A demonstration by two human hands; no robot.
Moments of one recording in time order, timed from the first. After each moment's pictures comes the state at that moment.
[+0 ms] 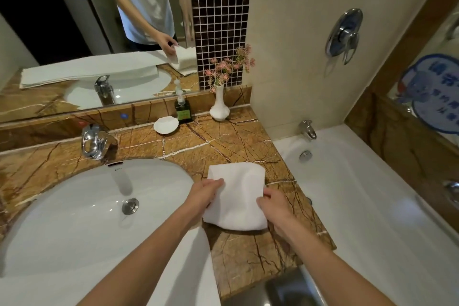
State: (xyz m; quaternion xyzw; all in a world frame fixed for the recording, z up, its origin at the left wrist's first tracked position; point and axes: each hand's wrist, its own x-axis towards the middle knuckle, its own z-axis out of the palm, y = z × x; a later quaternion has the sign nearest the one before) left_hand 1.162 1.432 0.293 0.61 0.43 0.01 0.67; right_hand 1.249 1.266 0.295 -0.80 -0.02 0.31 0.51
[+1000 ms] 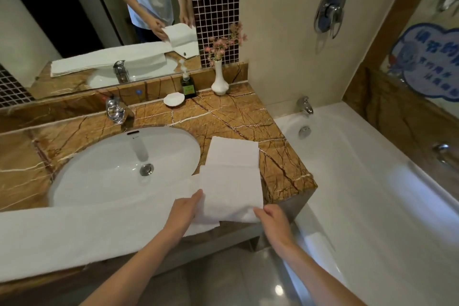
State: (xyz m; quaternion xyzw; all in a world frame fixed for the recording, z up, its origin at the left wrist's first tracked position) left_hand 0.996 1.339 0.284 0.64 0.50 0.03 0.58; right_hand 1.095 1.138 0.259 -0.80 -0.08 0.29 0.52
